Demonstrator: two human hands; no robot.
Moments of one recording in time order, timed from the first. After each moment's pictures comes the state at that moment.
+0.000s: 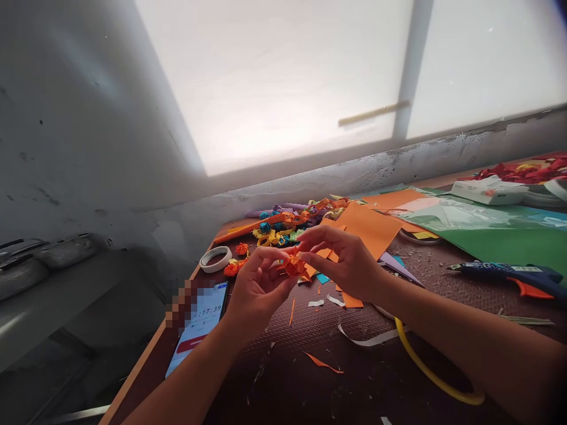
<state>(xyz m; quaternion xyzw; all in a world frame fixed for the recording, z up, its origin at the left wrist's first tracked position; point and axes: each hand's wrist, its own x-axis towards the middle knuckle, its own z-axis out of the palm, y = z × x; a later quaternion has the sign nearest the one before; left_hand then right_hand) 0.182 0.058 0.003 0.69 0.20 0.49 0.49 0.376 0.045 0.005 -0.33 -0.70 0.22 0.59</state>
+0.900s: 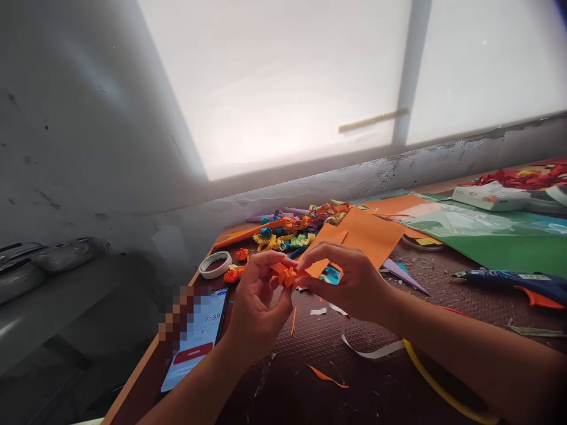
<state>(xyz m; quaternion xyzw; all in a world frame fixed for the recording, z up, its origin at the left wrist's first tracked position) 0.185 0.049 0.003 0.72 0.23 0.54 0.38 0.374 0.038 0.004 -0.27 -0.76 0.16 0.57</state>
